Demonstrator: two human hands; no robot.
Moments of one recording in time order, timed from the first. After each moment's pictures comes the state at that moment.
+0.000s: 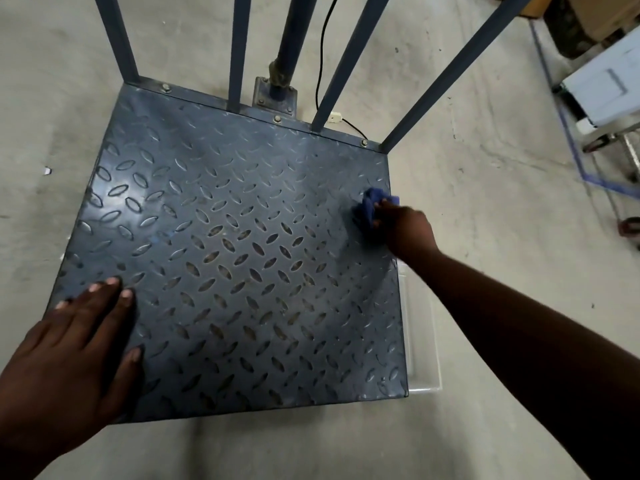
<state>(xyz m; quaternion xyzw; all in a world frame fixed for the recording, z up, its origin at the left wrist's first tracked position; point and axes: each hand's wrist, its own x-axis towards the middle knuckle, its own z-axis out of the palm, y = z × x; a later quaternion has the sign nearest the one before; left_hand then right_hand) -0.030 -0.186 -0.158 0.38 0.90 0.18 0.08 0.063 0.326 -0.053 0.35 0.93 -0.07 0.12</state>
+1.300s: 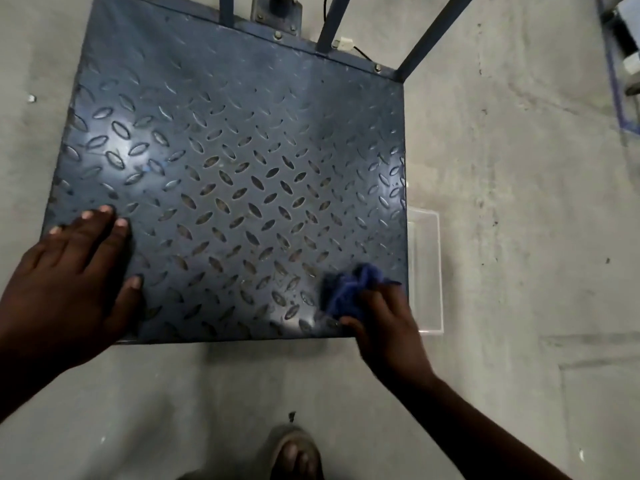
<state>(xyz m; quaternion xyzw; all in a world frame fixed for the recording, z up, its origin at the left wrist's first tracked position) -0.029 -0.183 -0.152 0.40 0.90 0.17 0.05 0.257 0.147 -0.083 0.24 0.95 -0.18 -0.02</state>
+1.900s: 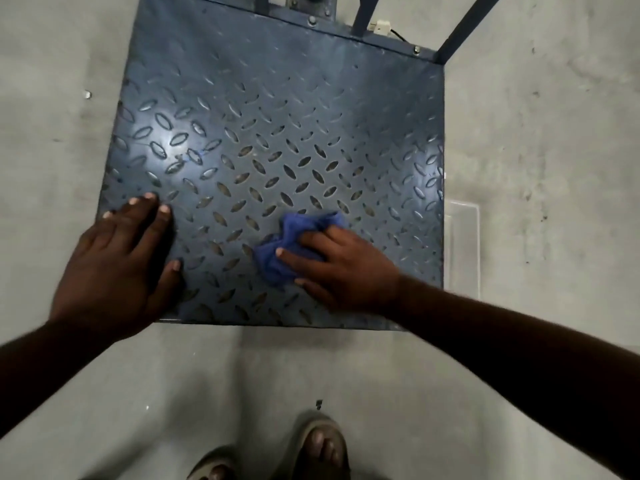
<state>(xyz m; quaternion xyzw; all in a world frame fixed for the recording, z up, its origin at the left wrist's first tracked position) -0.027 -0.179 -0.128 0.40 0.91 0.13 0.03 0.130 0.149 -0.106 -0.18 0.98 -0.12 -0.01</state>
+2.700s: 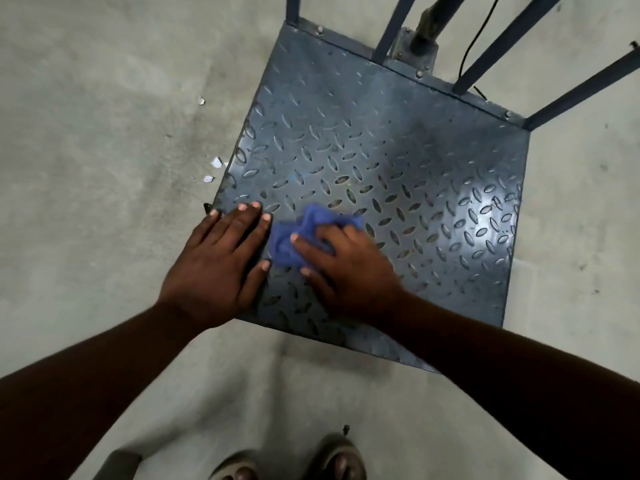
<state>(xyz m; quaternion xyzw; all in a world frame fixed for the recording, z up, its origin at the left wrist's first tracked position) -0.028 -0.182 -0.122 0.38 0.92 0.13 0.04 0.047 0.068 -0.101 -0.12 0.98 -0.14 0.00</state>
